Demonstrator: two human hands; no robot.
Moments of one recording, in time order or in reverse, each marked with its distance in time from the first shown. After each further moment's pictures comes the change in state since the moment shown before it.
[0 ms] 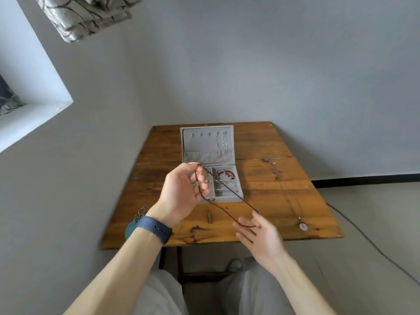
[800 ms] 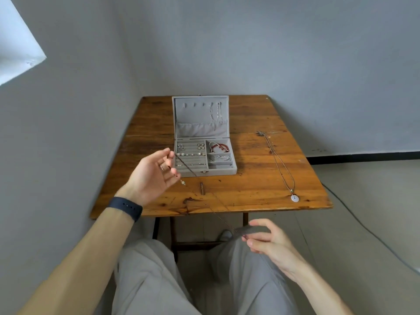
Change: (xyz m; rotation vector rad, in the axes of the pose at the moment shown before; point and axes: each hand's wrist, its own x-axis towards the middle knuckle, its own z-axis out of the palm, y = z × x) left_hand -0.002 -0.013 -0.074 -0.004 0.112 -0.147; right_hand -0.055 0.021 -0.070 -0.759 -0.025 -0.025
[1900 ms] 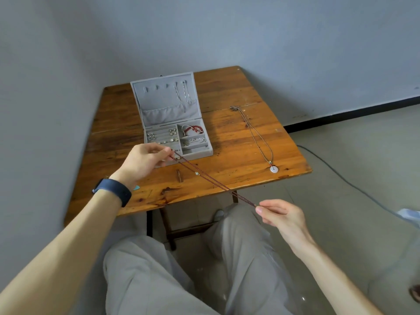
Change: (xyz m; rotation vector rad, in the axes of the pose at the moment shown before) left_hand 0.038 -0.017 0.030 1.037 0.121 0.199; right_hand -0.017 0.021 -0.040 0.182 0.414 -0.101
